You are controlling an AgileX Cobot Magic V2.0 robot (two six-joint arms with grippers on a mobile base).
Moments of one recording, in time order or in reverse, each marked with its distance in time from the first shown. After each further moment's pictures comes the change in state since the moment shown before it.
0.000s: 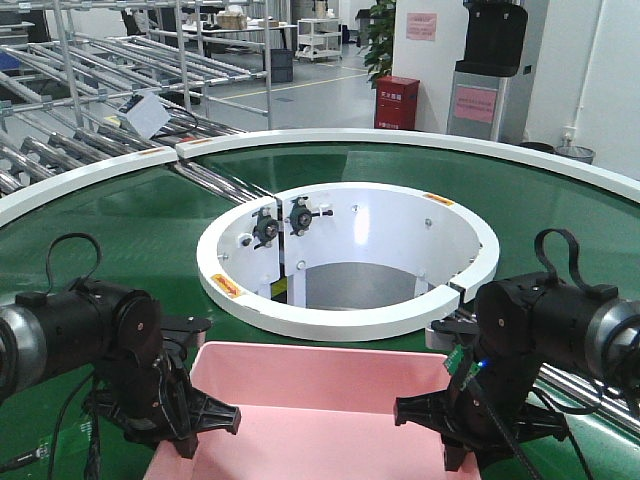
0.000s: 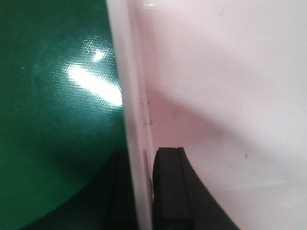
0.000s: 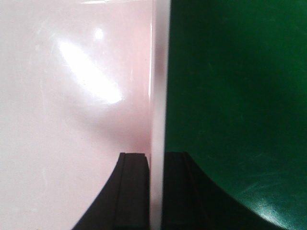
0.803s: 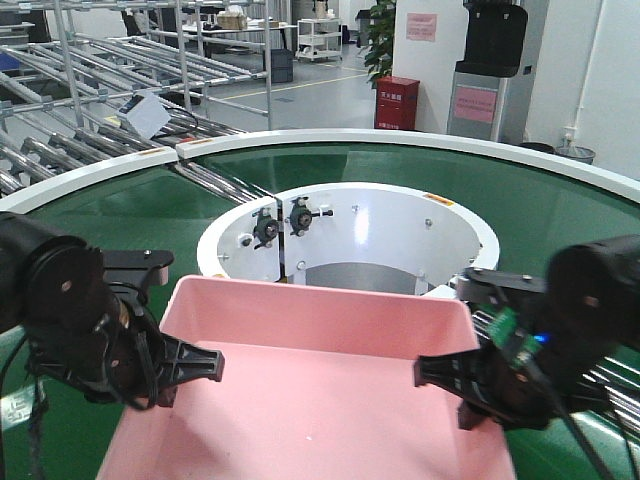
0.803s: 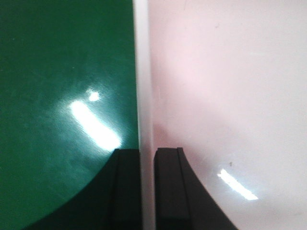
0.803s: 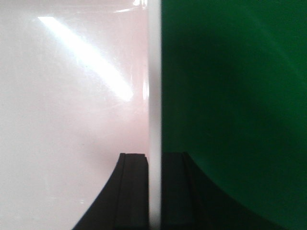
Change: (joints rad) left arm -0.105 -0.342 0.072 0.141 0.071 -0.255; right arm 0.010 -0.334 0.138 0.000 -0.053 0.008
